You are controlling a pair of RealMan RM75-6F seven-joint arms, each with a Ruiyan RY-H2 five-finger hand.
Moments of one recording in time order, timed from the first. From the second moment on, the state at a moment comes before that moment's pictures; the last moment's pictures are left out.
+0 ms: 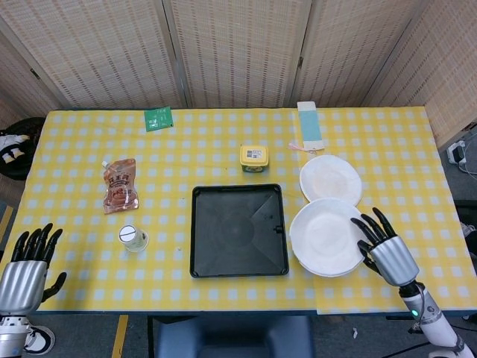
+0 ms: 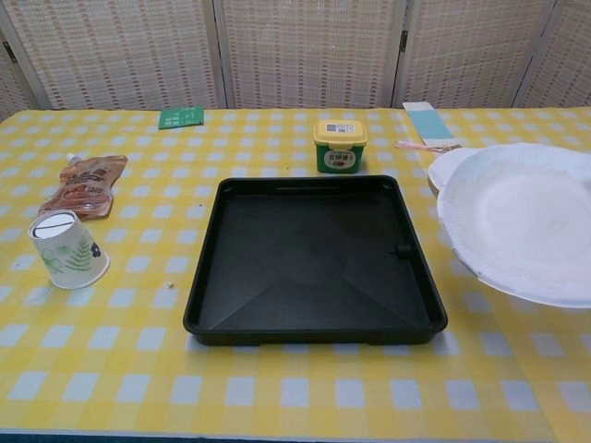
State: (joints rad) left arm -0.07 -1.15 -0.01 -1.71 1.51 1.51 0.33; right arm 0.26 -1.80 -0.07 -0.32 -1.70 1.80 0.44
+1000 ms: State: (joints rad) left arm -0.05 -1.11 -0.03 -1.72 1.49 1.53 0.27; right arm 0.69 -1.98 -0.03 -0.52 -1.76 1.38 0.26
